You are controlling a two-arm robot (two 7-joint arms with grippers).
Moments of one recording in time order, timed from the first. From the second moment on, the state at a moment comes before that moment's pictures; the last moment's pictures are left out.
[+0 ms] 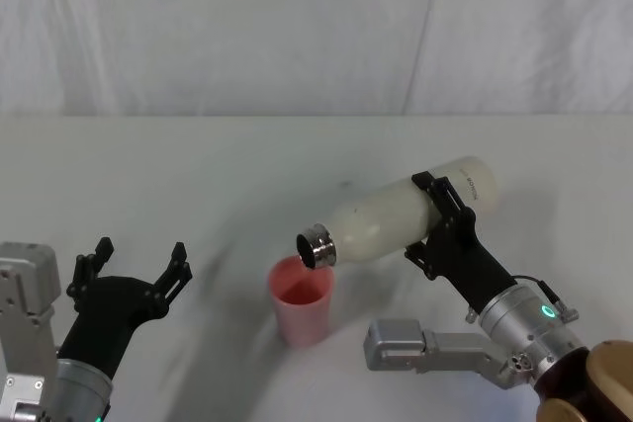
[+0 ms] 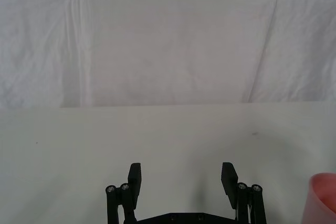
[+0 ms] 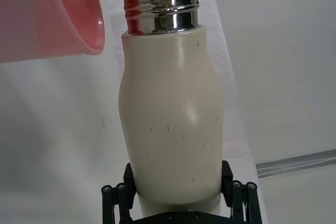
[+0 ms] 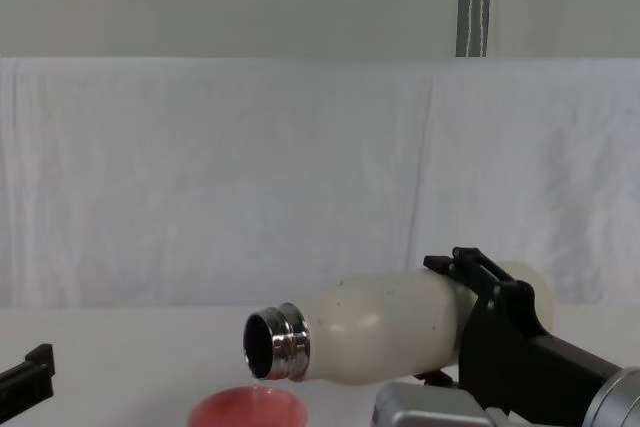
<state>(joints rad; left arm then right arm) 0.27 0.24 0.04 -1.85 -0.25 -0.02 -0.02 0.25 0.35 -0.61 -1.46 -0.99 -0.06 -0.18</state>
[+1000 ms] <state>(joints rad) 0.27 0.24 0.04 -1.85 -0.25 -0.02 -0.02 0.25 0.35 -0.62 -1.46 -1.00 -0.05 -0.19</state>
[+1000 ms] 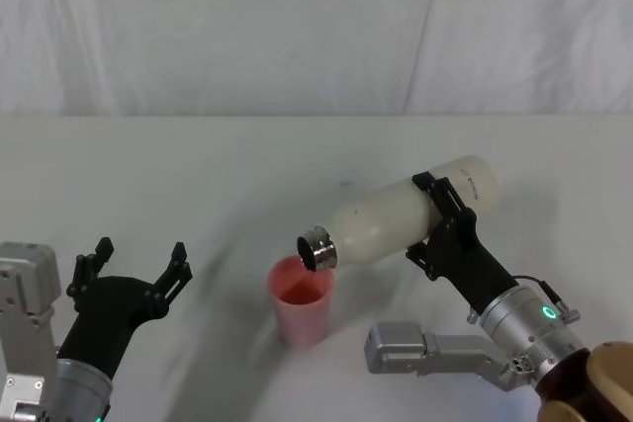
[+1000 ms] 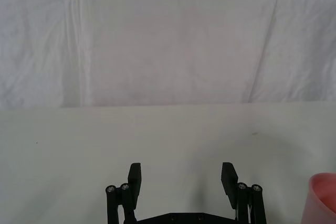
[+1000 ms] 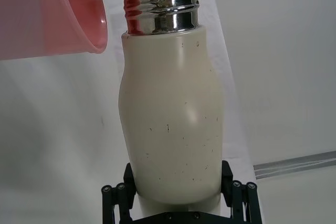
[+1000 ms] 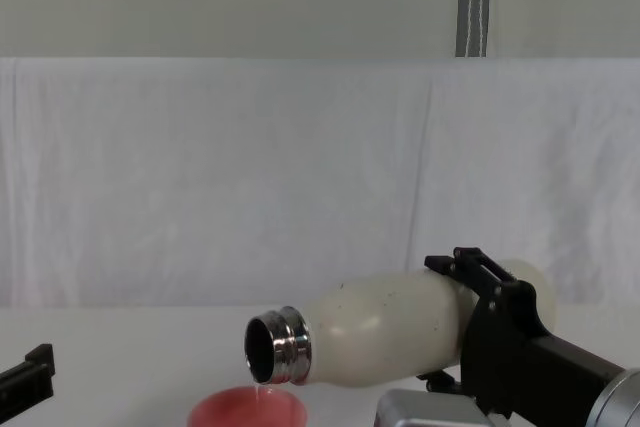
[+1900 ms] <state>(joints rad) 0.27 0.24 0.04 -1.85 -0.25 -0.02 -0.02 0.25 0.35 -0.63 -1.46 -1.00 -0.05 -0.19</state>
